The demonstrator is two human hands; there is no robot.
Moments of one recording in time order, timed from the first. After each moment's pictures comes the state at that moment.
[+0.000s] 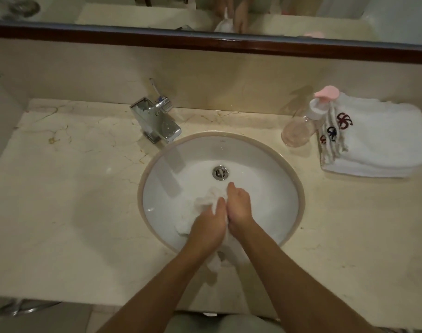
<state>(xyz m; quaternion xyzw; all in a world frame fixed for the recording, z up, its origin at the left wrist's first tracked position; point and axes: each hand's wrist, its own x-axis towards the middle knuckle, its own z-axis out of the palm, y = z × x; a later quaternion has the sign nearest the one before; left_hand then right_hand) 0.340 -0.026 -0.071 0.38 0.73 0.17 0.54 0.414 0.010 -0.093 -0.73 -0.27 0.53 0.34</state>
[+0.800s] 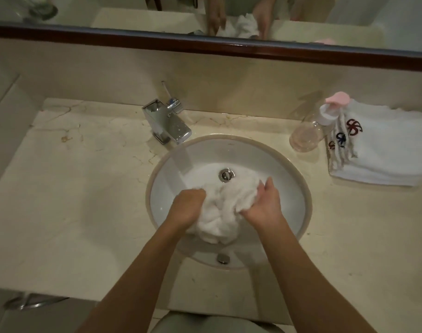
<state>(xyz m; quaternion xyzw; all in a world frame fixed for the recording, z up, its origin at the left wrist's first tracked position) 0.283 0.006 -0.063 0.36 0.73 0.21 0.55 0.452 0.037 -0.085 -0.54 0.10 0.68 0.48</state>
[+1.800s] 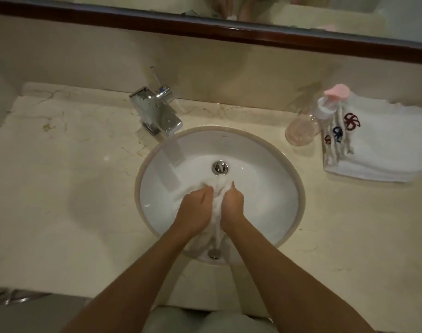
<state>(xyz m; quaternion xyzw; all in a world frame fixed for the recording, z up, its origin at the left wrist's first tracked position) 0.316 -0.003 -0.082 0.48 0.71 0.21 0.46 0.403 0.028 -0.128 -0.72 -0.11 0.61 0.31</state>
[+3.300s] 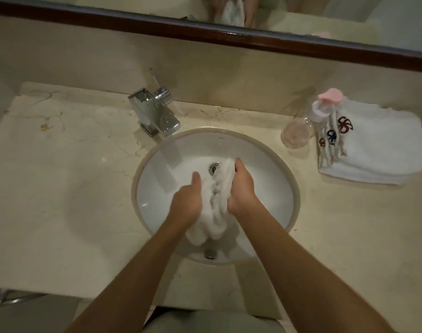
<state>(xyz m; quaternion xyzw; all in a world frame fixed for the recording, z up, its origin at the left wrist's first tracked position) 0.310 0.011 -0.068 0.31 0.73 0.23 0.56 0.424 0.057 -0.085 -0.63 -0.03 0.68 0.38</state>
